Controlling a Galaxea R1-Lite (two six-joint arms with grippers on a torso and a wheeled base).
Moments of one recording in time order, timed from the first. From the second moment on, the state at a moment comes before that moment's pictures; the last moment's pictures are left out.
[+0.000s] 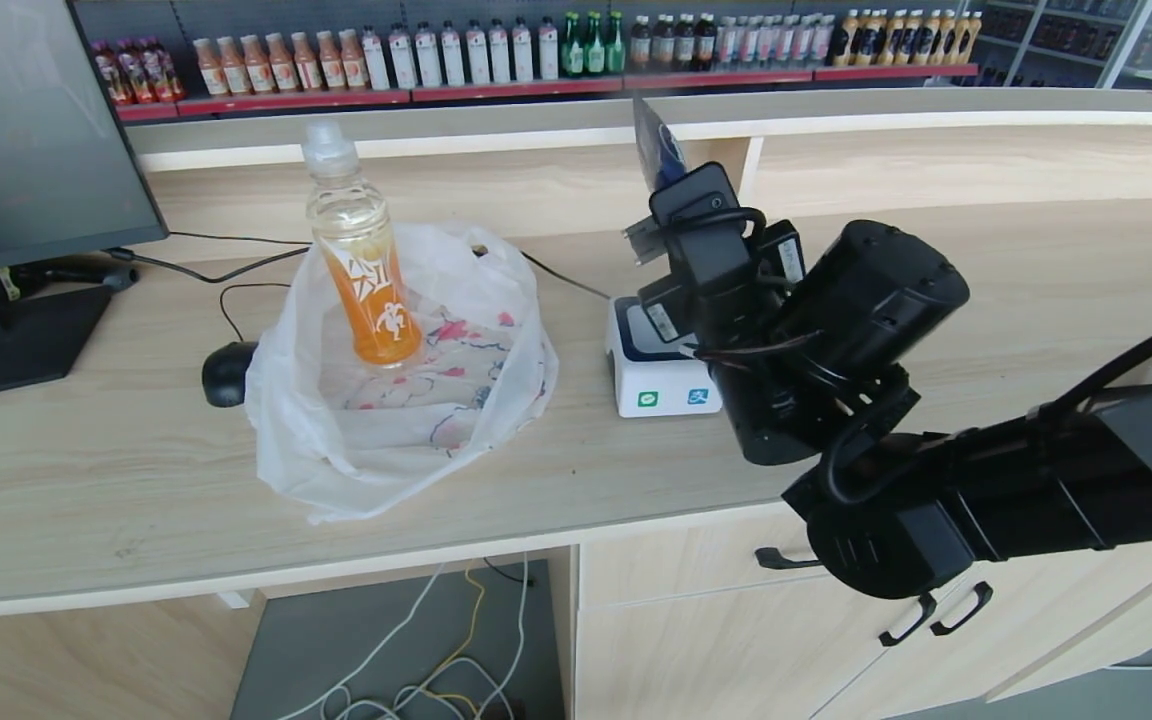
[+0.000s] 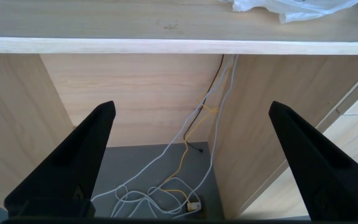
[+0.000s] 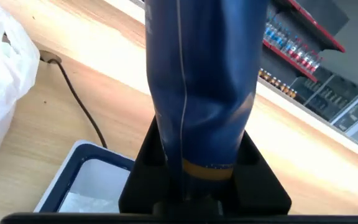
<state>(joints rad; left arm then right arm) 0.00 0.00 0.00 0.00 0.00 -0.01 0.73 2.02 -1.18 -1.28 -0.55 -0.76</state>
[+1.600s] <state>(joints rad) 0.00 0.00 0.00 0.00 0.00 -0.01 0.77 2.02 -1.19 -1.23 -0.48 -0.29</state>
